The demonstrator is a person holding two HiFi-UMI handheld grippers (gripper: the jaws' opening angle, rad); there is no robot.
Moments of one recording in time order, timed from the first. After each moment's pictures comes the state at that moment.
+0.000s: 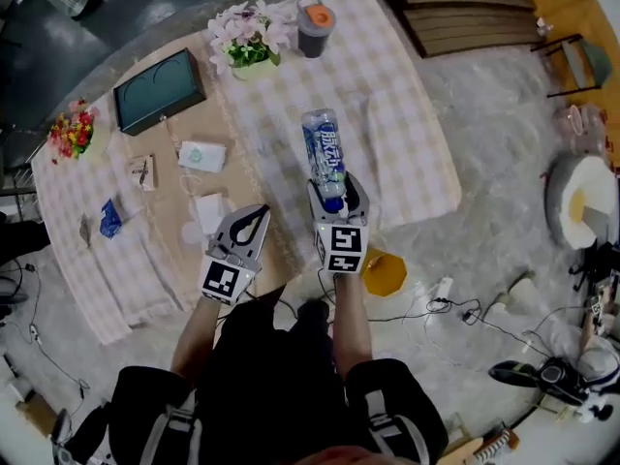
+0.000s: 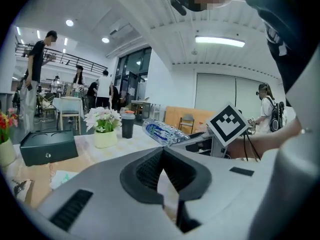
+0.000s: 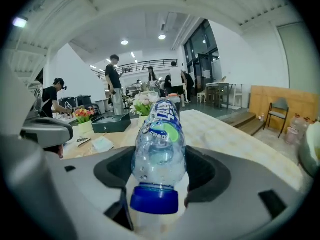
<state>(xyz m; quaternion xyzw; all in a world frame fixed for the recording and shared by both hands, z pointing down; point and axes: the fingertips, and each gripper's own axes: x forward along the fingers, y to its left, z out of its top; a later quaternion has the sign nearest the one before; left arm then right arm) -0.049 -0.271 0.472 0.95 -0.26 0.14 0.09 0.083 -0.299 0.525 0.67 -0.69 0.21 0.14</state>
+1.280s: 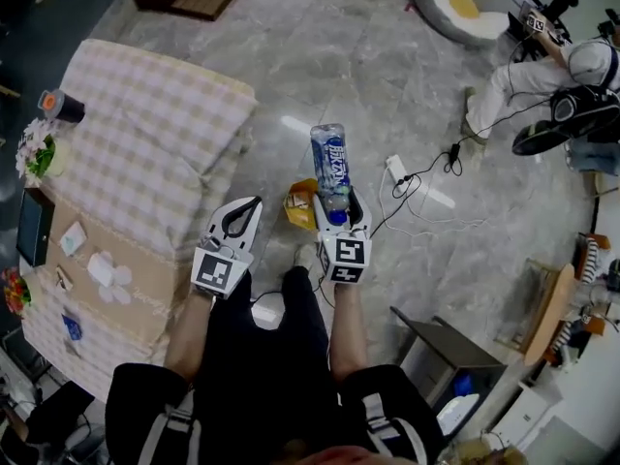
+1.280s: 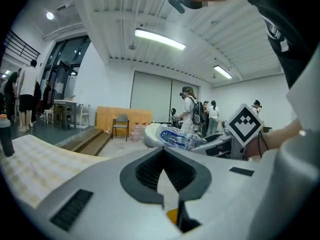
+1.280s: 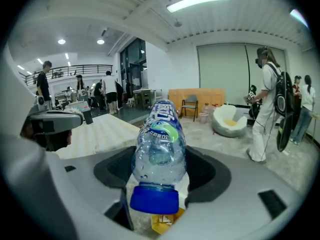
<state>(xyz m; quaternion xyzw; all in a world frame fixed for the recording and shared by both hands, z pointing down) 0.237 0.046 0.450 0.99 0.10 0.13 0.03 0.335 0.165 0.505 0.89 -0.37 0.25 0.08</state>
